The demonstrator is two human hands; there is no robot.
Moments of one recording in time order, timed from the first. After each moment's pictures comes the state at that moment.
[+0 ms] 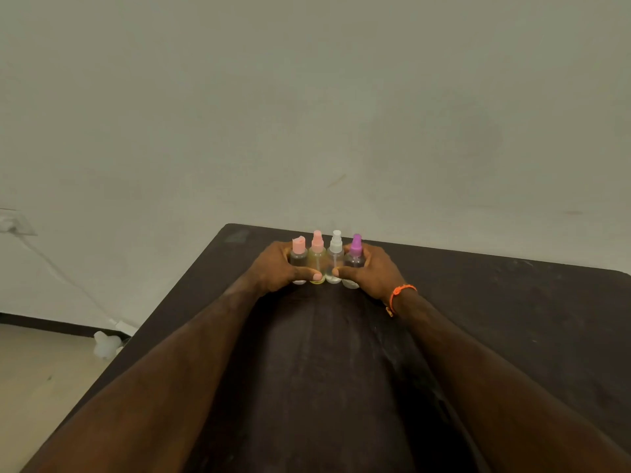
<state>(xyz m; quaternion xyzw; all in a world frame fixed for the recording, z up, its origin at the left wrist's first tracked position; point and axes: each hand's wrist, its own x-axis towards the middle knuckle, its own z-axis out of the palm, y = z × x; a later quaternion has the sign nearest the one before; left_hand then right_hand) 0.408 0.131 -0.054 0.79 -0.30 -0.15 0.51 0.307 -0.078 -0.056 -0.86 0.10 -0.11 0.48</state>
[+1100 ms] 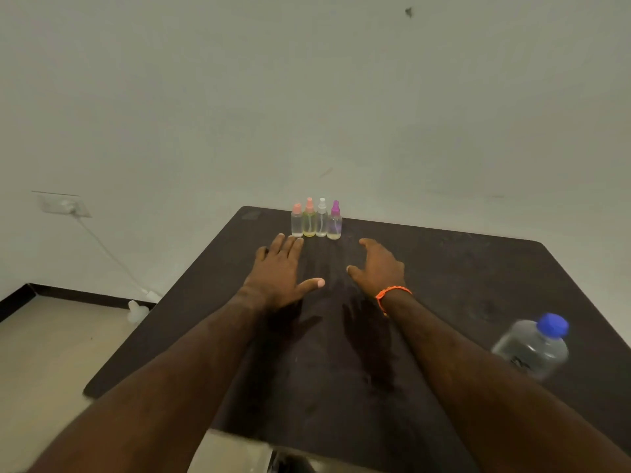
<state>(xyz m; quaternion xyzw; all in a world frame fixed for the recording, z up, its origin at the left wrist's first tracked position) 0.211 0.187 -0.017 0.94 -0.33 0.03 0.06 0.127 -0.027 -0.011 -0.94 0.20 -0.14 0.24</state>
